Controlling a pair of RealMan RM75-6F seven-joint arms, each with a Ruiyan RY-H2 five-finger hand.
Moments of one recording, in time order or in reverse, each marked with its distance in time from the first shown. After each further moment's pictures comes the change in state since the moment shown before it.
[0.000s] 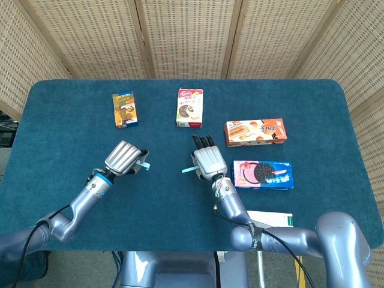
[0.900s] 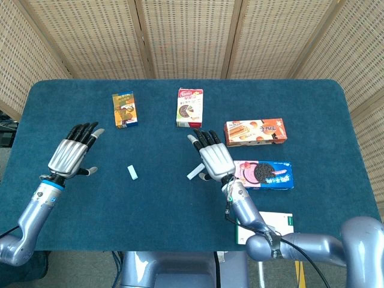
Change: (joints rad) left arm 0.207 0.352 -0.003 -0.376 -0.164 0.135 0.098; right arm -0.123 0.137 -0.029 -0.154 -0.302 0.079 0.183
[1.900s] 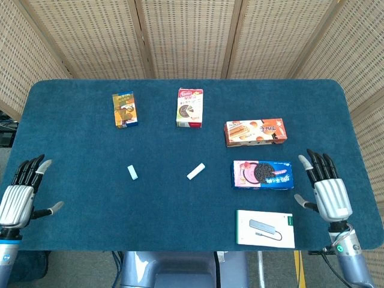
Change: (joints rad) left arm 0.377 0.036 0.130 -0.085 0.197 0.405 -0.207; right arm -0.622 0.289 -0.329 0.176 -0.620 0.533 0.552
